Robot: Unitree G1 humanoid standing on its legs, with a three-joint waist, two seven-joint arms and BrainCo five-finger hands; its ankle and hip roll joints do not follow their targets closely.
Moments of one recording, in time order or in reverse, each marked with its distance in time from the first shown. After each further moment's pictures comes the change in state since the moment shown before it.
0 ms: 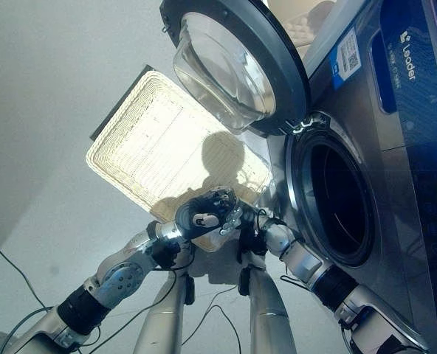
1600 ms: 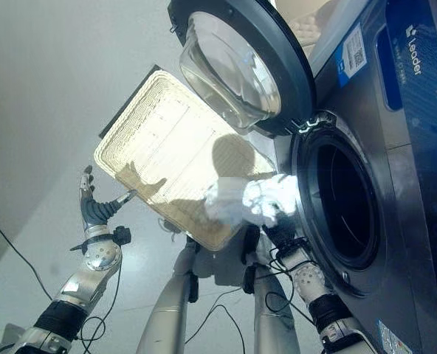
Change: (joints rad) left arm 0.145 0.074 0.248 0.477 1.066 -0.167 1.277; right arm 0.197 0.261 -0.536 0.320 1.536 -0.101 -0.095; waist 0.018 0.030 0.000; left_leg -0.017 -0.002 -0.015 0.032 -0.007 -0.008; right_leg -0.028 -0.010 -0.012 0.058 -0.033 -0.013
